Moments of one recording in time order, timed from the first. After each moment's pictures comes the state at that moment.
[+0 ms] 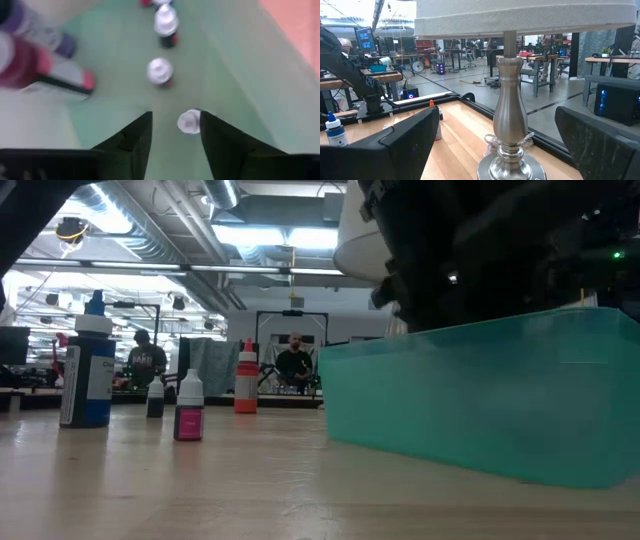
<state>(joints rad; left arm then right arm) -0.33 2.44 2.17 -0.81 -0.35 -0.38 -0.02 0.03 0.01 0.19 0.56 -0.03</state>
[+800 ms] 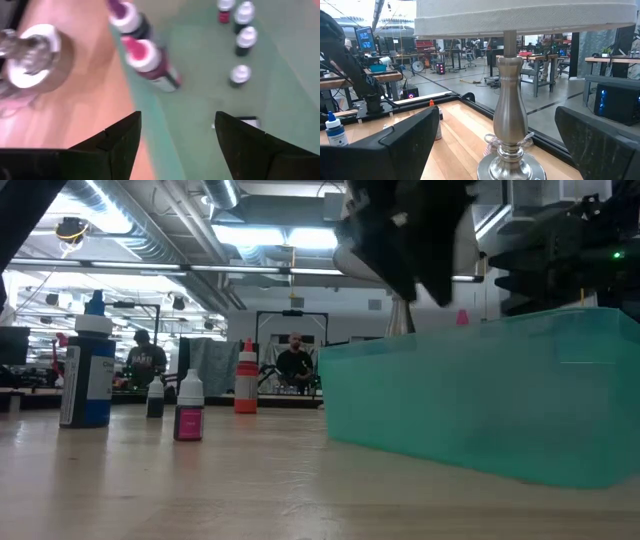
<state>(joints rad) -0.31 2.31 2.17 -1.01 -0.55 -0.41 -0.02 0.03 0.01 0.19 0.56 -0.03</state>
